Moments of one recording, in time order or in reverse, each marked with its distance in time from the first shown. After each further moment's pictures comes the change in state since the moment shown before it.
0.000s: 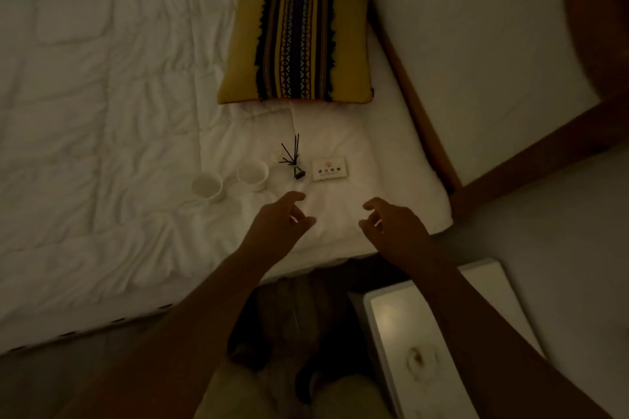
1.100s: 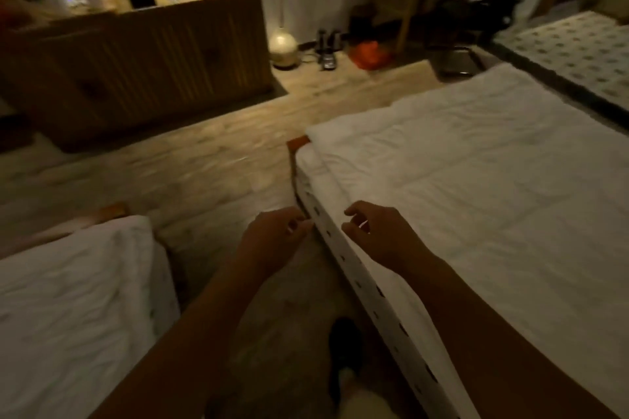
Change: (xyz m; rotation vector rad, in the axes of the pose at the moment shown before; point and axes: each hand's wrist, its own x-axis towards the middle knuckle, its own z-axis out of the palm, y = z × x) left_hand -0.644 -0.494 -0.454 -0.126 1.011 -0.876; right_hand -0.249 -0.831 0.489 -0.350 -0.698 -1.225
